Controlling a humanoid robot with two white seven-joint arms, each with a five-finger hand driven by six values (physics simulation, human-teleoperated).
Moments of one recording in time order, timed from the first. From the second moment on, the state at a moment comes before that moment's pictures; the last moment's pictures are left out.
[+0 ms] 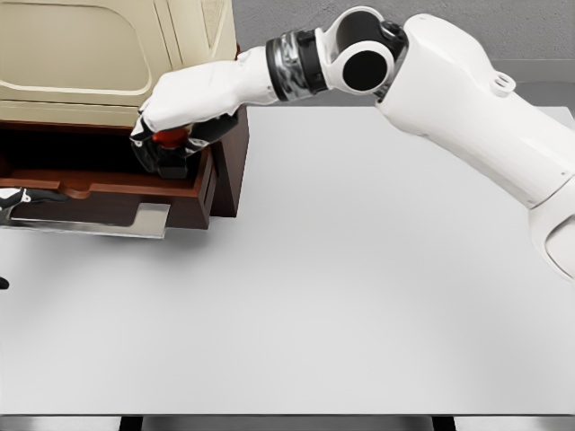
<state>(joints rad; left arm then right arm) -0.24 1.63 -0.66 -1.76 0.44 -0.61 -0.25 -1.36 -0.20 1.17 -1.16 0.01 -0.61 0.61</state>
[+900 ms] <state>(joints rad) -0.24 1.61 -0.63 -1.76 0.44 -0.61 -0.24 -1.33 -0.29 1.16 -1.39 0.04 -0.61 0.61</state>
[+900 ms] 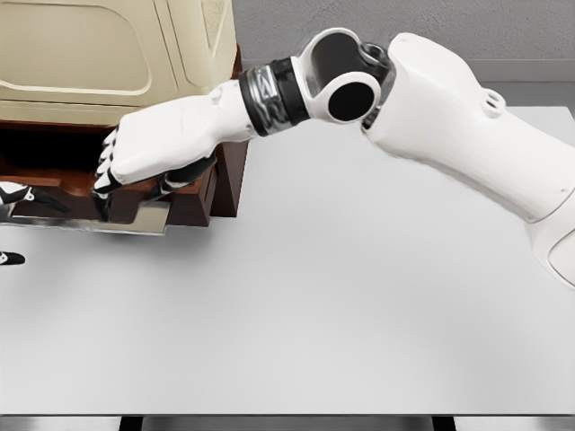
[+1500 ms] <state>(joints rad) -0.41 1.42 -0.58 -1.76 0.42 -0.61 -0.25 -1.24 -0.87 1.23 -1.51 0.03 -0.61 0.49</state>
